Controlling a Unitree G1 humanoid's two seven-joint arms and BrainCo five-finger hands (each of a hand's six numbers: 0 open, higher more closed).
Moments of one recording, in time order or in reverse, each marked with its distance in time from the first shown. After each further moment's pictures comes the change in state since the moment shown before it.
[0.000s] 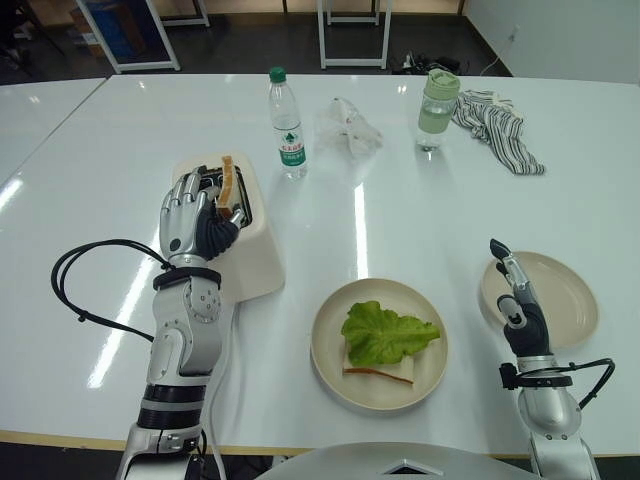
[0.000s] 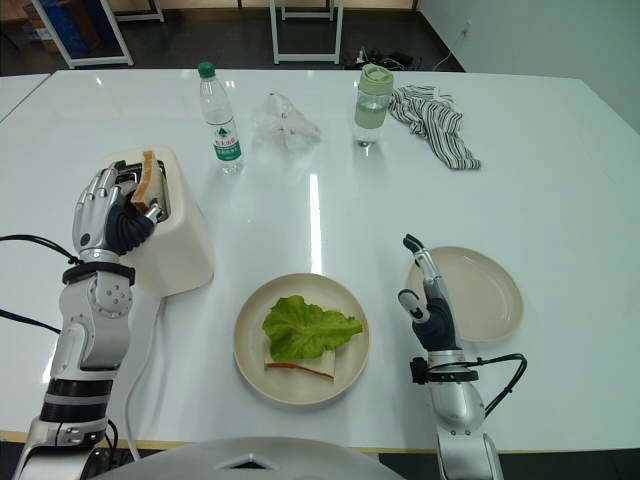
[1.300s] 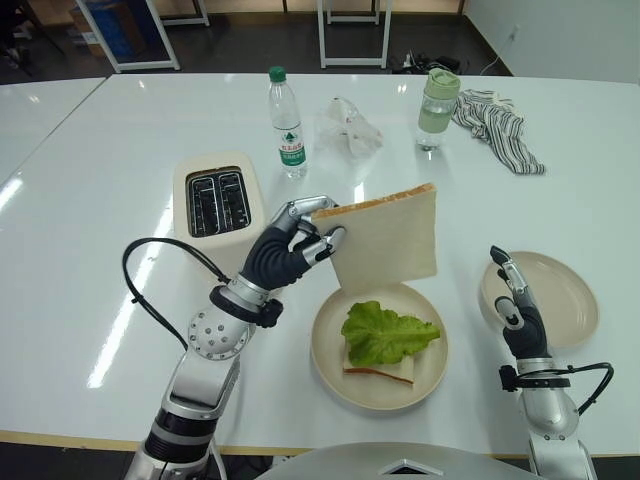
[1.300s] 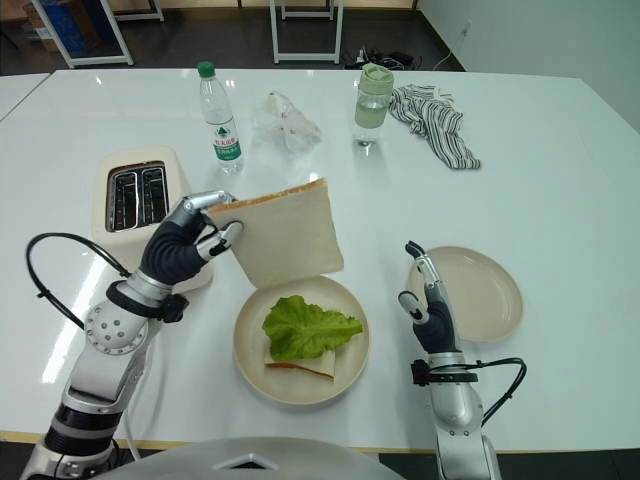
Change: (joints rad) left arm 0.093 -0.008 -0.198 -0.261 -1.070 -0.407 -0.321; right arm -0.001 0.019 -0.025 0.046 -0.026 0.001 0.005
